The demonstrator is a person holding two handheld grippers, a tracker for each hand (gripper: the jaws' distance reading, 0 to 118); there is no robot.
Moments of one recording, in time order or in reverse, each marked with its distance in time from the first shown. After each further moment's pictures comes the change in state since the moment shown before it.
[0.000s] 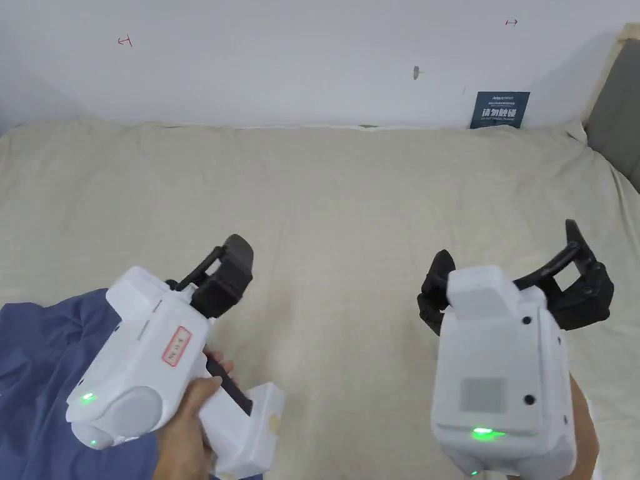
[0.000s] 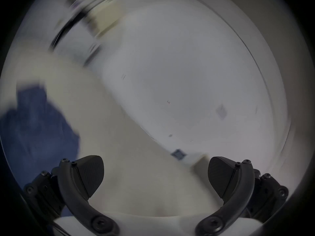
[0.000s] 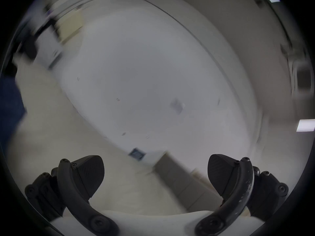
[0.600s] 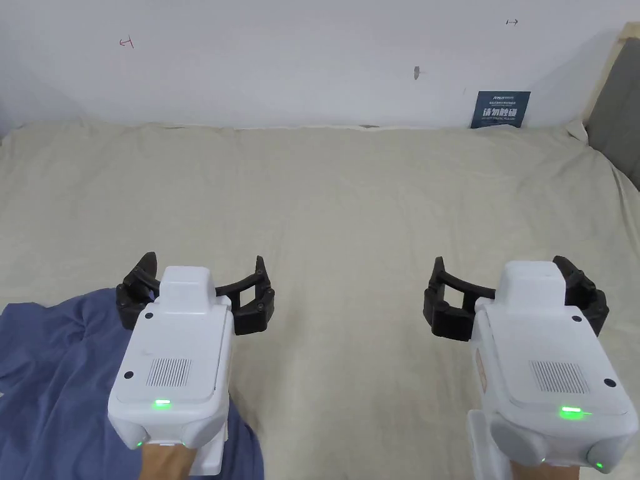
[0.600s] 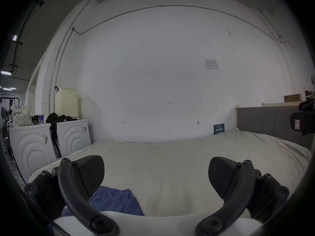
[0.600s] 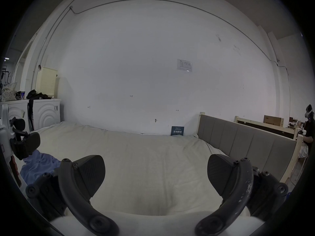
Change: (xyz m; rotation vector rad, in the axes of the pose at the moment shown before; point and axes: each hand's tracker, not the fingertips) left arm 0.020 -0.029 -0.002 0.085 0.115 -0.613; right arm 0.020 -0.019 -0.010 -0.141 0.214 -0.409
